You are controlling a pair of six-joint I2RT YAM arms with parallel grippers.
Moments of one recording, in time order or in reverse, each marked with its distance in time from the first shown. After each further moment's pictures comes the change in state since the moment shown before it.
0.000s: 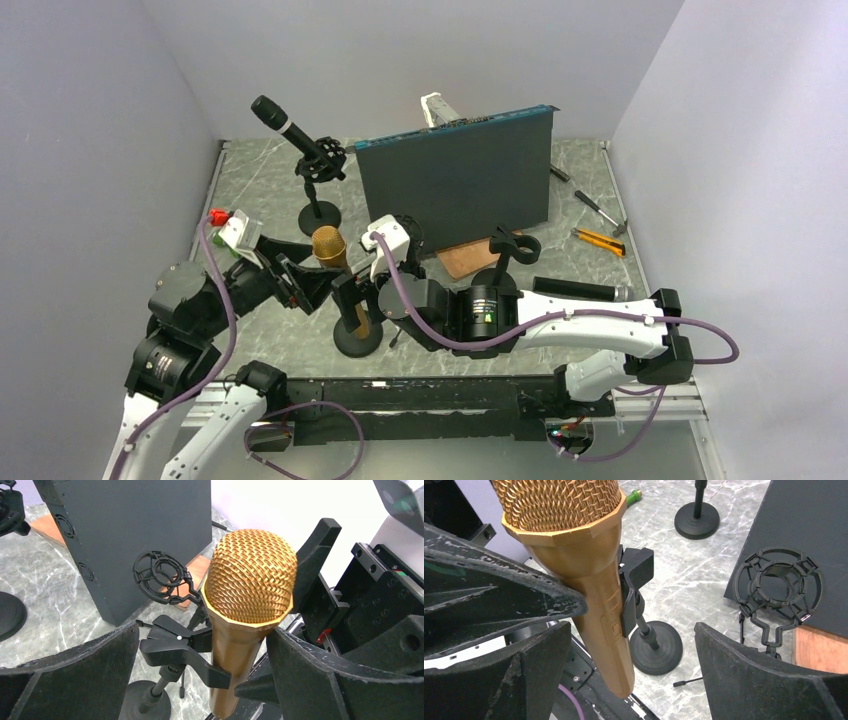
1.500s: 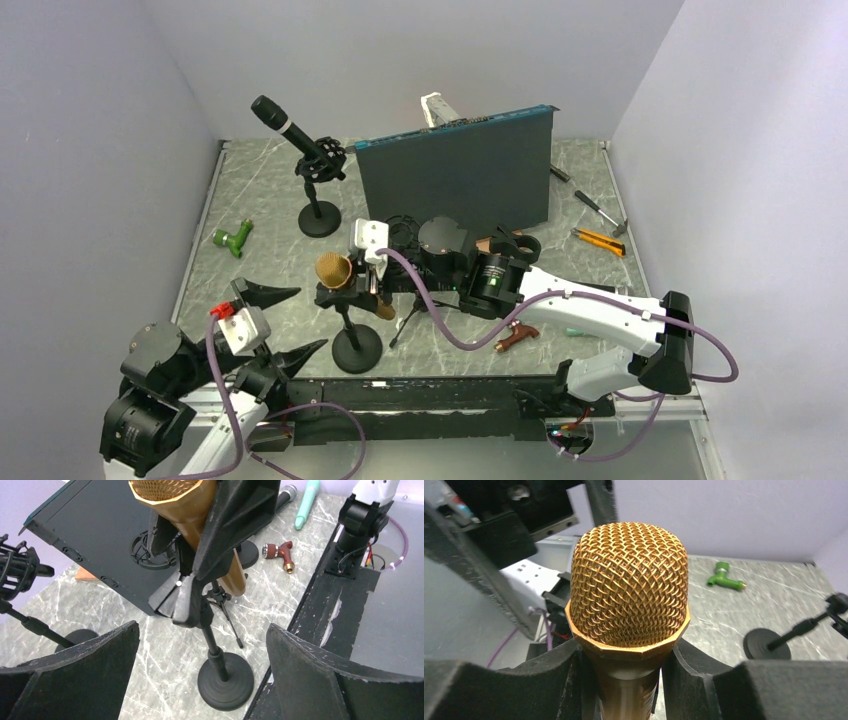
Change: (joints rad) left arm 0.000 -0.280 -0.016 -0.307 0.164 0.567; right arm -0.286 -0.056 -0.187 0.425 -0.997 -0.575
